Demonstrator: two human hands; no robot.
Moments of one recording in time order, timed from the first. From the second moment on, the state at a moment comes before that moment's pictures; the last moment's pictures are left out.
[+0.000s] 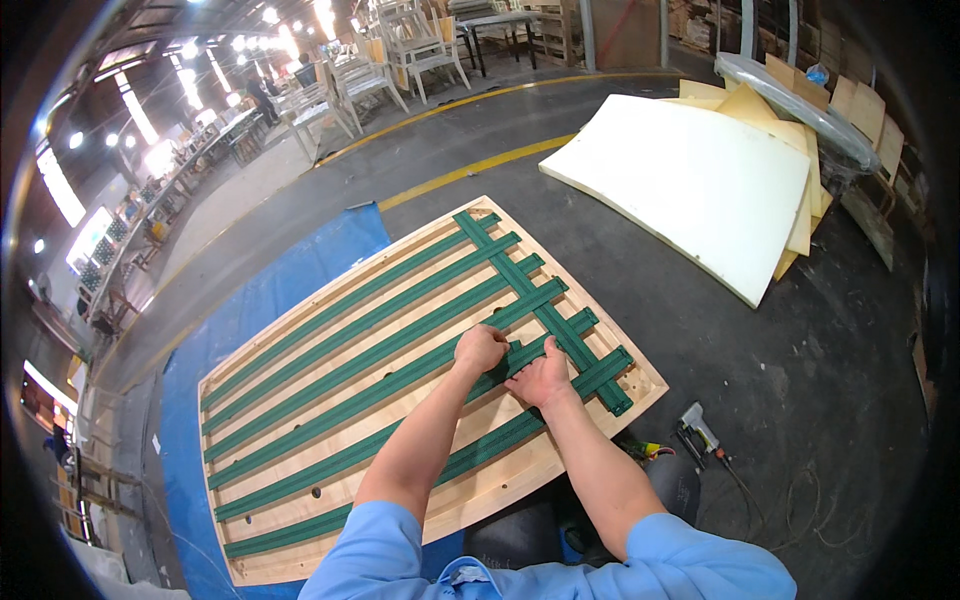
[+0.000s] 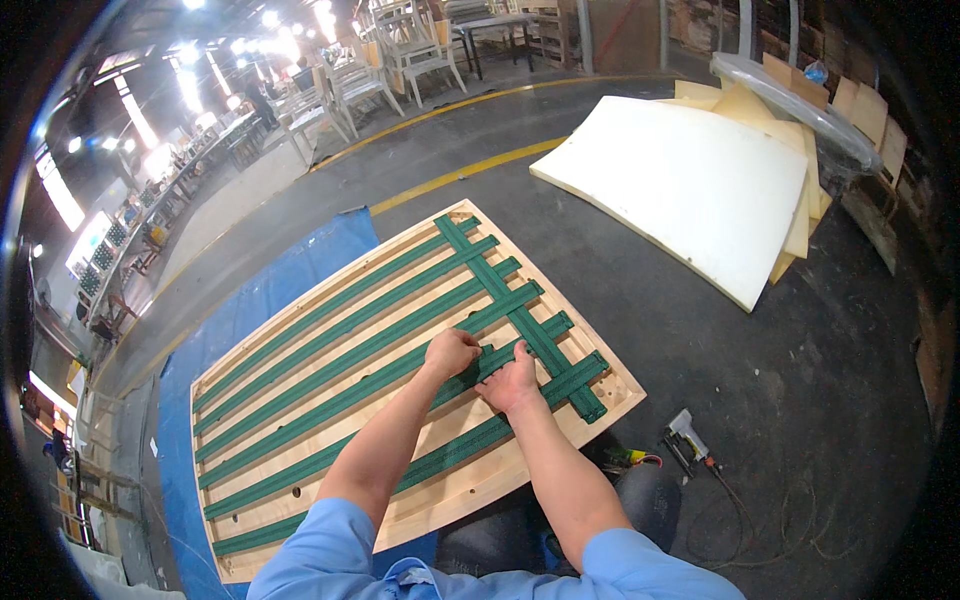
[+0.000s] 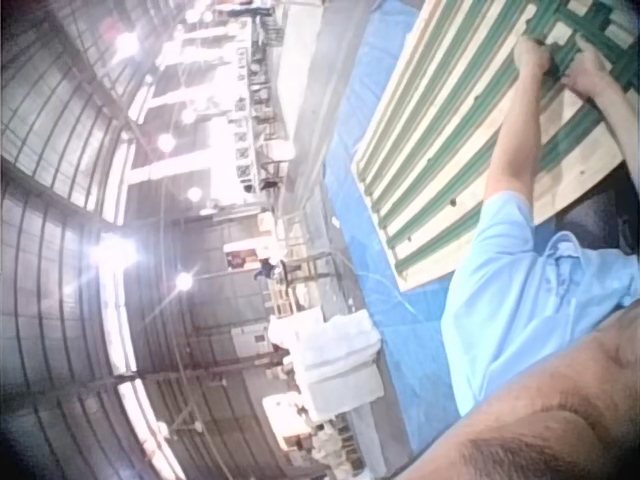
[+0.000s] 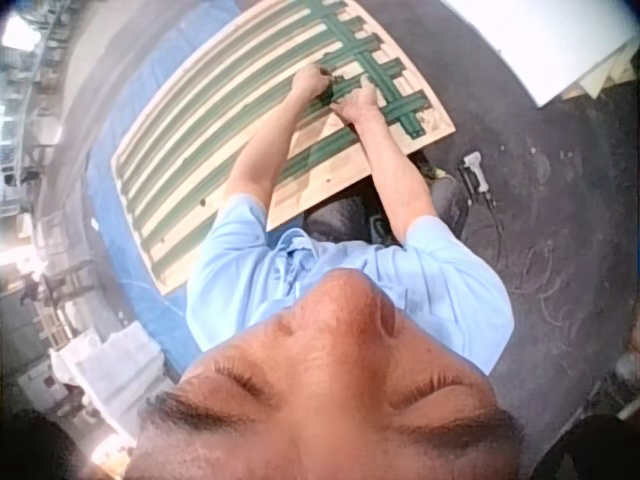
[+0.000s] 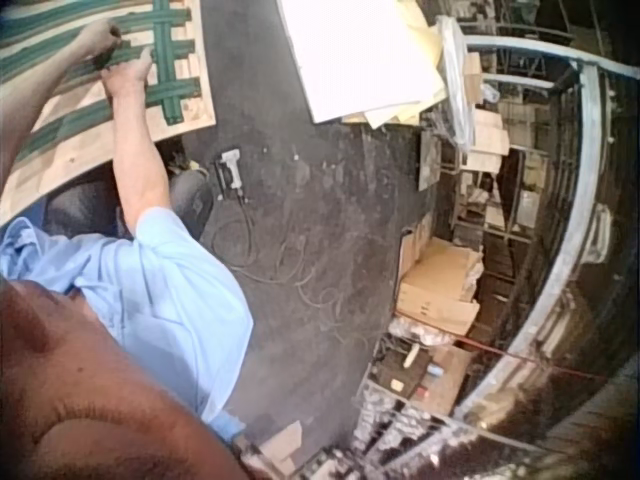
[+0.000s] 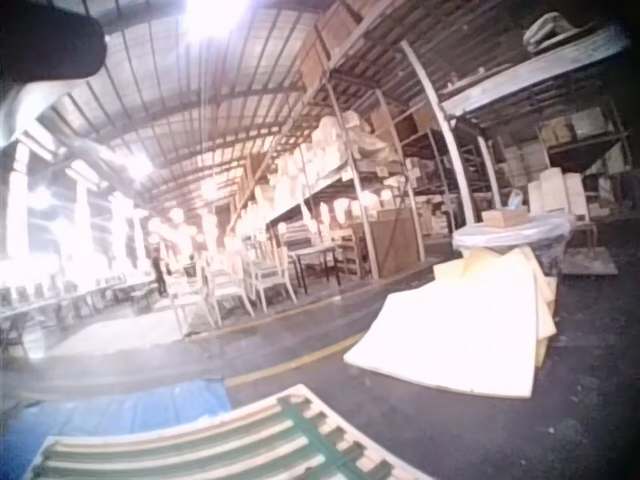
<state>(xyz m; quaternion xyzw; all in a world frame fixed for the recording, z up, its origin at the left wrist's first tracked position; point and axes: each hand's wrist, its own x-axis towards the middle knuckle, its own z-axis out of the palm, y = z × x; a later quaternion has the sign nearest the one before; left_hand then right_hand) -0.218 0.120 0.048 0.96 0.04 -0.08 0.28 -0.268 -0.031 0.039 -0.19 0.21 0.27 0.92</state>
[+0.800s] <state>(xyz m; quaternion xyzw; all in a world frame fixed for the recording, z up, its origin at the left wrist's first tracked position) -0.122 0.149 0.052 0.95 0.04 0.04 0.31 -0.119 0.033 0.016 -0.28 0.20 0.19 0.92</state>
